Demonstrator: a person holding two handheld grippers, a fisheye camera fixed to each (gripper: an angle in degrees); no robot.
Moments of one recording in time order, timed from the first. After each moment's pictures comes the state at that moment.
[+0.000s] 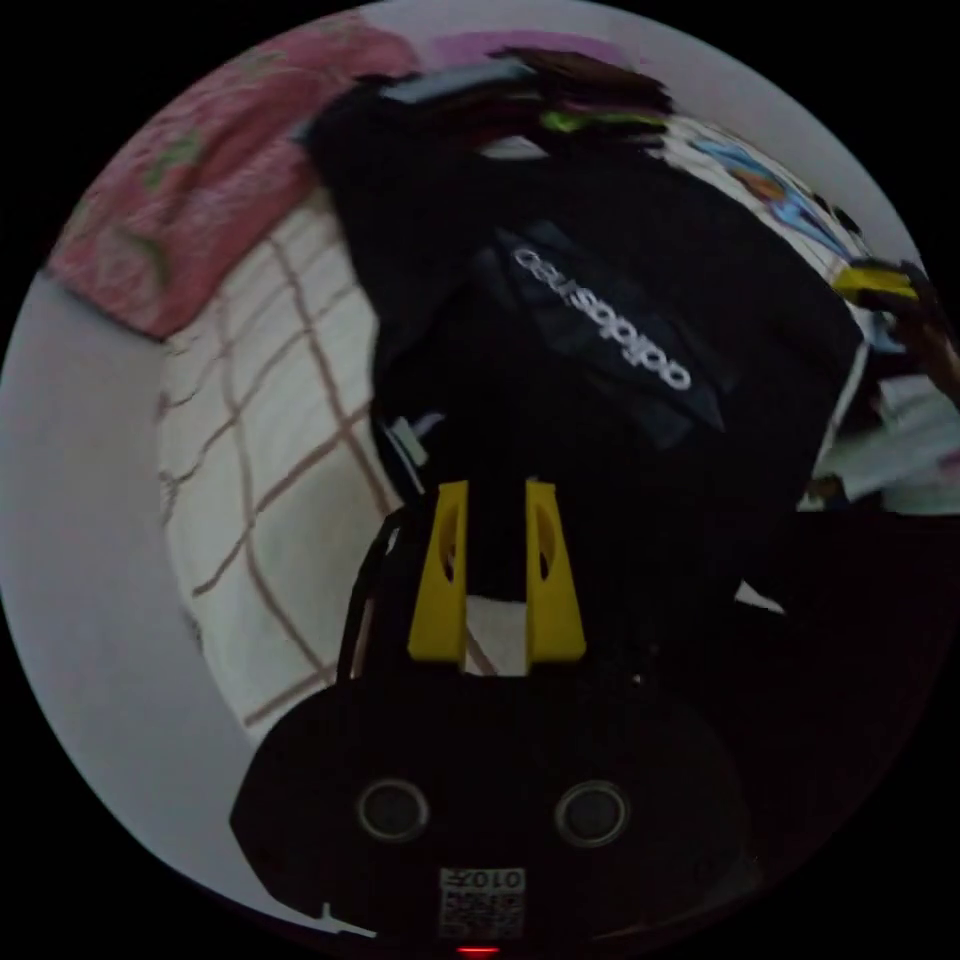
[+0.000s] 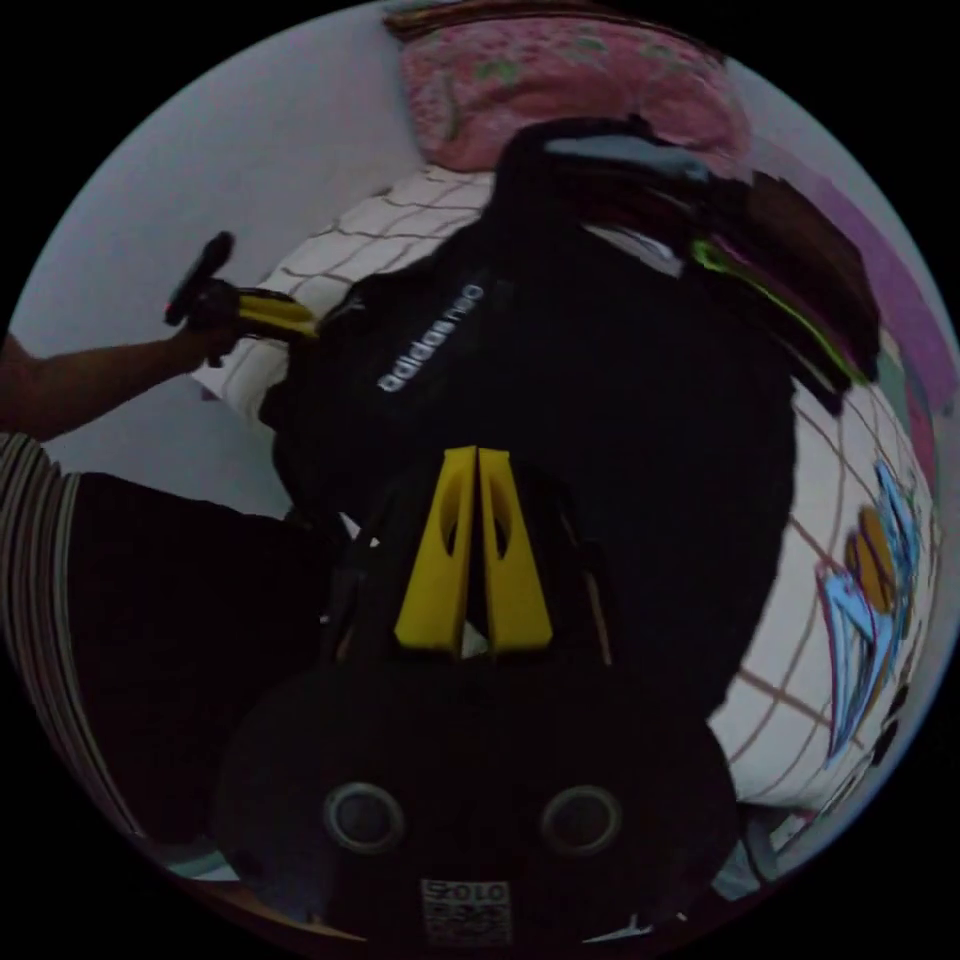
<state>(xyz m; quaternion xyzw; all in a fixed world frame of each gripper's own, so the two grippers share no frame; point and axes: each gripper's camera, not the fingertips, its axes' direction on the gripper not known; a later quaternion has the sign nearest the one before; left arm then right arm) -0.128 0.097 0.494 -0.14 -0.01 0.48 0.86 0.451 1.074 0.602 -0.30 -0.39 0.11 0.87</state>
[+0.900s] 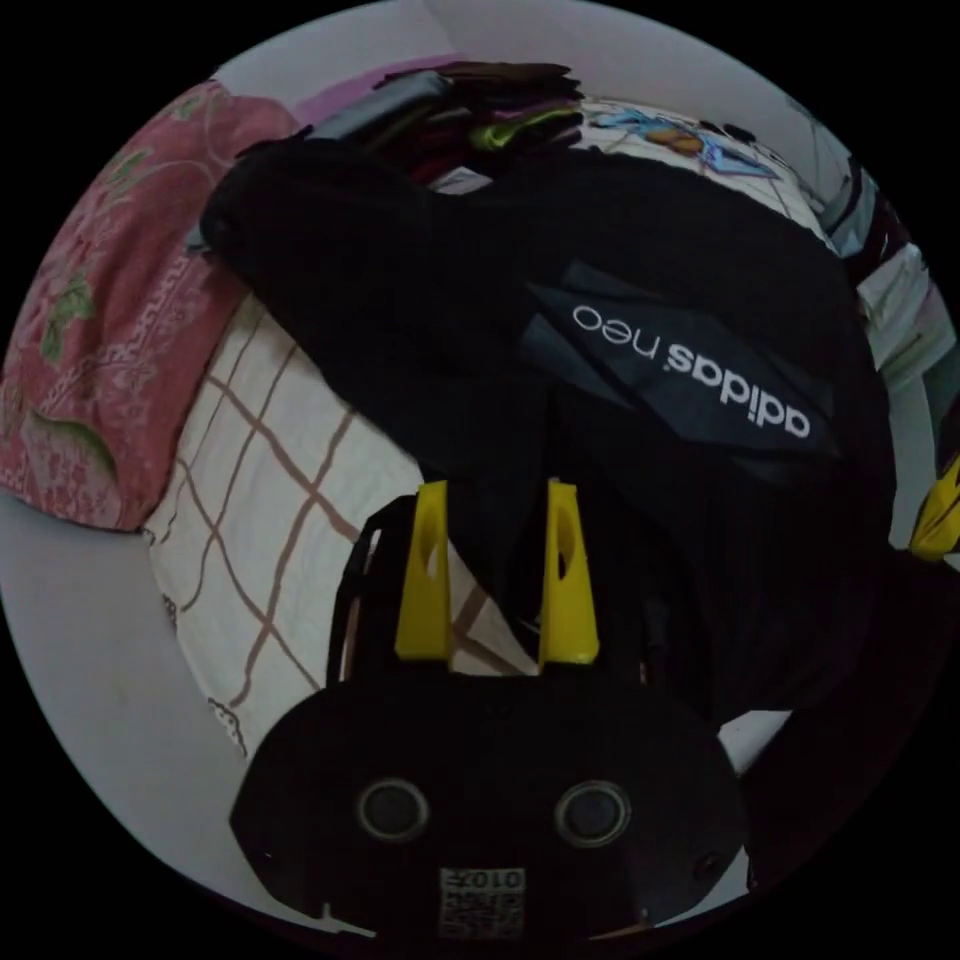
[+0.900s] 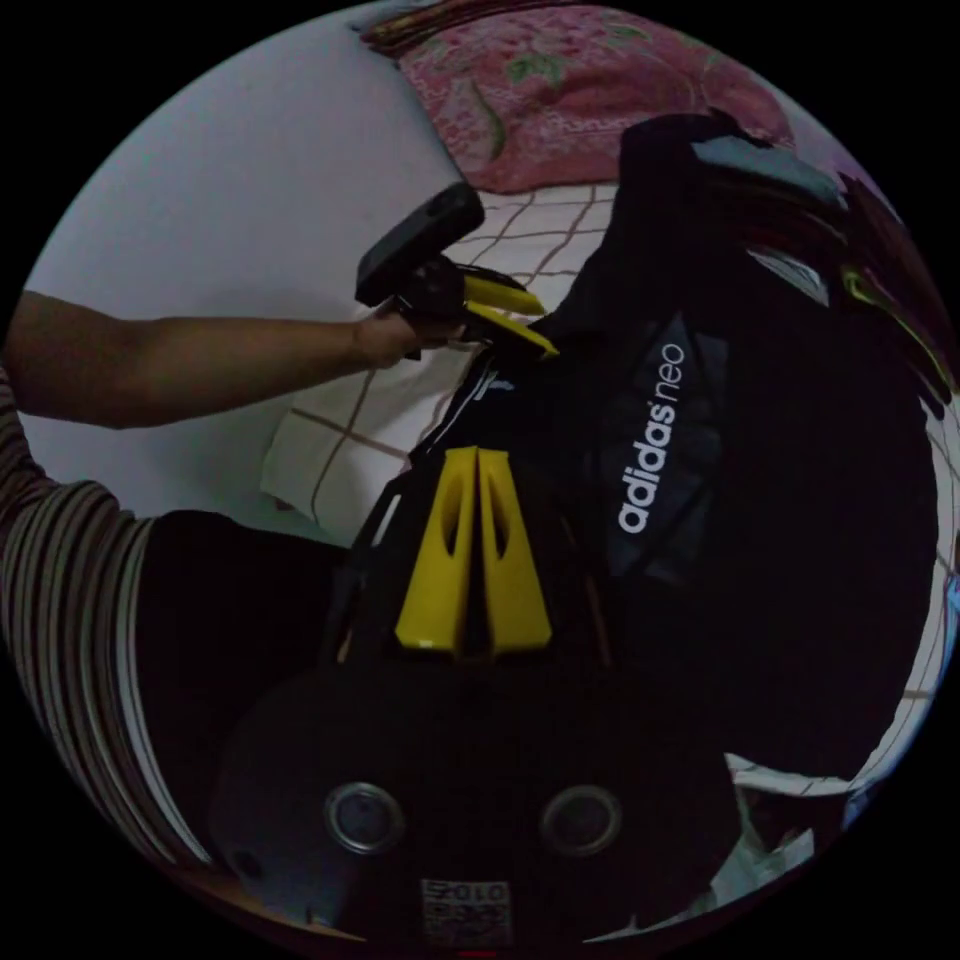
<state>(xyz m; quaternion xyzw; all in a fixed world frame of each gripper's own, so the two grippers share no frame) -0.221 -0.077 0.581 -0.06 0.04 0.63 0.77 0.164 0.925 0.751 -0.28 -0.43 0.25 0.82</state>
